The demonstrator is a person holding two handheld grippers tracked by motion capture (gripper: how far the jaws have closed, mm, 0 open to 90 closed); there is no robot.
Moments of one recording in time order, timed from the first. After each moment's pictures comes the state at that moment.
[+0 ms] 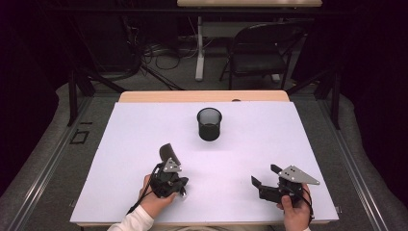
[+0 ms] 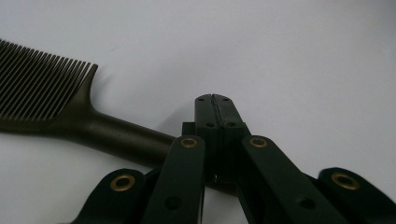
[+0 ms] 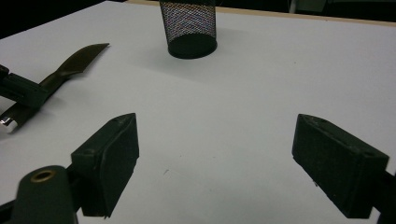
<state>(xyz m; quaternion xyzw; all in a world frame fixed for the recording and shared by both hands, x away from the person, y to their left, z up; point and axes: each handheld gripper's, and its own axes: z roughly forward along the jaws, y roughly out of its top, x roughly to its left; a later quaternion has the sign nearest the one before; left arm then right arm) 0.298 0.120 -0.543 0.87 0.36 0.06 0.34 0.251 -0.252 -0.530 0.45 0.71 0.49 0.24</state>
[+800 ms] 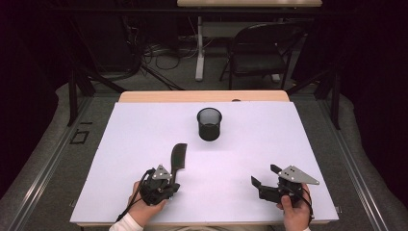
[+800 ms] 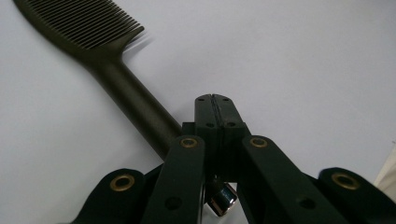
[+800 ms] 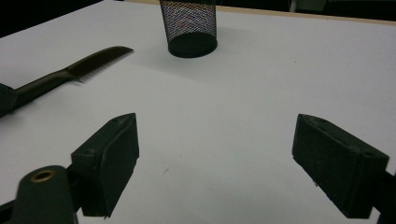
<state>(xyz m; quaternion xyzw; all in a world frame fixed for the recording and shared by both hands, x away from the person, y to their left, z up) 0.278 0.147 -0.541 0.87 0.37 0.06 0.33 0.251 -0.252 -0.530 0.45 0.72 0.48 0.24</state>
